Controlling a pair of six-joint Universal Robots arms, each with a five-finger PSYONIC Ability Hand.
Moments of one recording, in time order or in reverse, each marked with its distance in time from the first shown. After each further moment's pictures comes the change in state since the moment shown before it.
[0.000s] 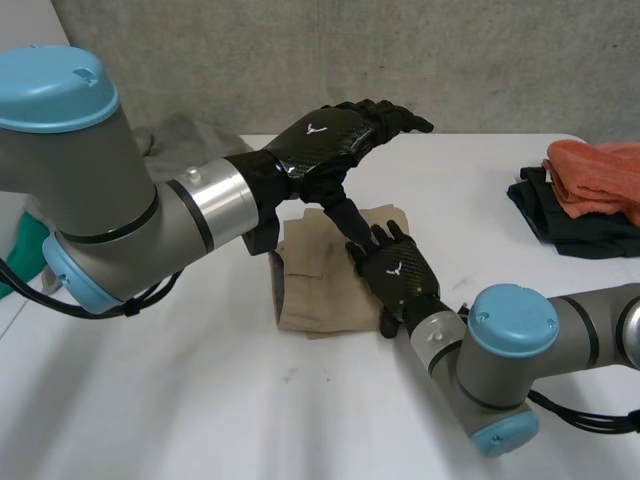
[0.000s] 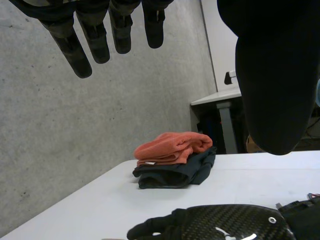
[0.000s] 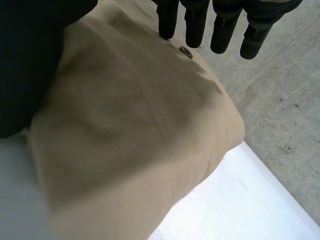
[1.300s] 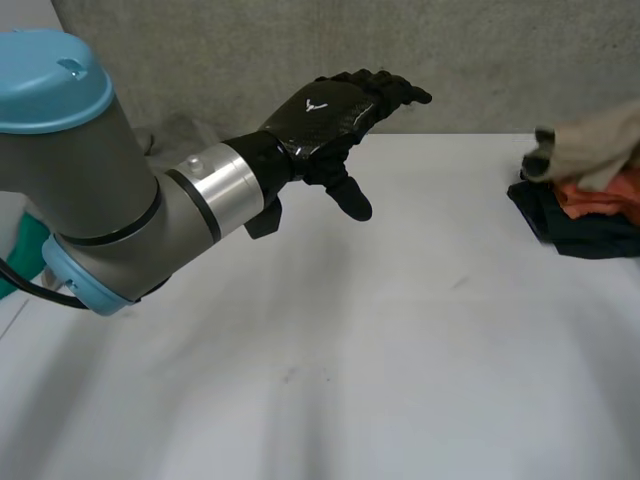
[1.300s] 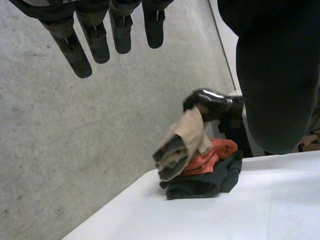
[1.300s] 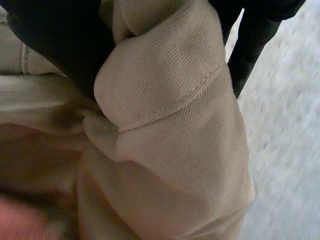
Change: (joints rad) left arm -0.032 0.033 -0.007 0.046 -0.107 0.051; right arm -0.877 0.300 -0.658 -0.364 -0.544 0.711; left_hand 0.000 0.000 0.000 0.000 0.000; right_hand 0.802 0.956 0.972 0.993 0.931
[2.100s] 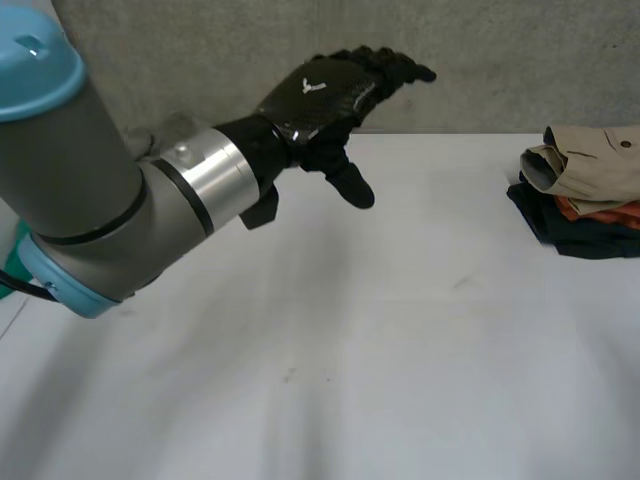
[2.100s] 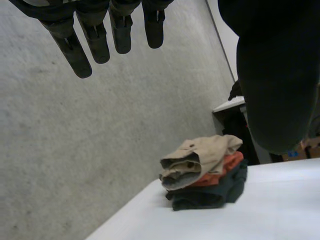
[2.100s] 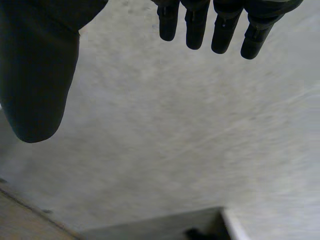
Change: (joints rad) left arm -0.008 0.067 -0.014 0.000 -0.026 0.007; right arm -0.192 -0.464 0.205 0.765 0.330 -0.950; left_hand 0.002 0.001 0.001 0.001 0.000; right_hand -0.780 -0.943 -0.973 -0.995 -0.931
